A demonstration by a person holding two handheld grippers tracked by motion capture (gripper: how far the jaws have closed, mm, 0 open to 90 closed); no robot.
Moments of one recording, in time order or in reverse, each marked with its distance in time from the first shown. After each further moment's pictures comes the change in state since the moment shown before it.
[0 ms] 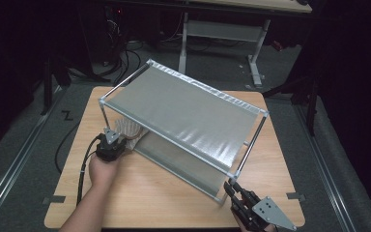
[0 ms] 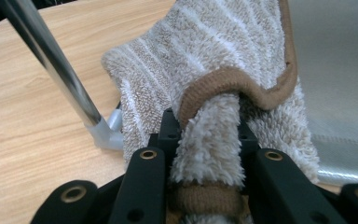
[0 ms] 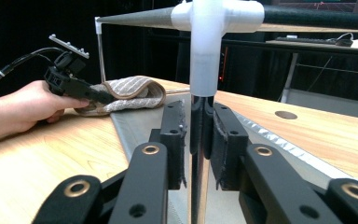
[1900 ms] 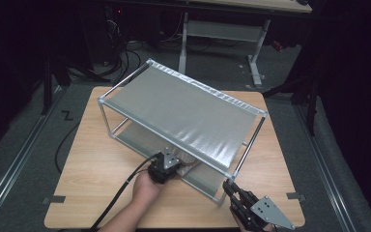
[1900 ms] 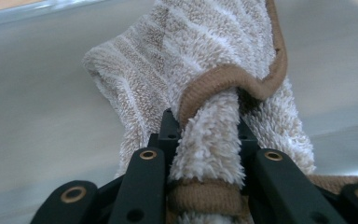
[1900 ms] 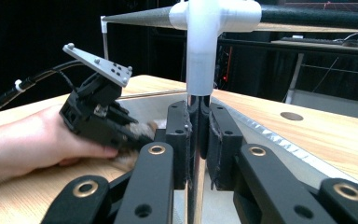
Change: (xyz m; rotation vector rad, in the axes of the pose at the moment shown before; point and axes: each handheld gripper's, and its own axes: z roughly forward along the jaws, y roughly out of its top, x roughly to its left) left arm -0.180 0.017 -0.020 -0.008 -0.390 0.270; right arm 0.001 0.000 0.002 0.006 0.017 -0.006
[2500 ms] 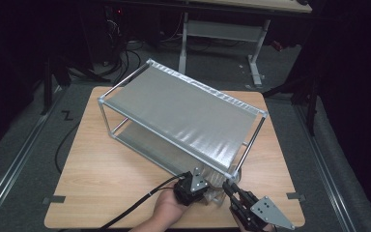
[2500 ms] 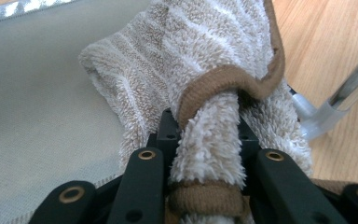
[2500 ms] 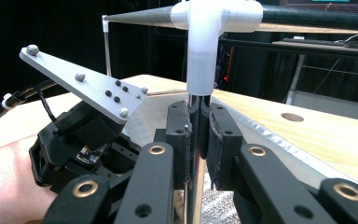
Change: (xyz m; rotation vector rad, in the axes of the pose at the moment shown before) left arm -0.082 0.019 0.000 -0.013 -0.192 0.071; right arm 0.000 0.000 0.000 -0.003 0.005 -0.010
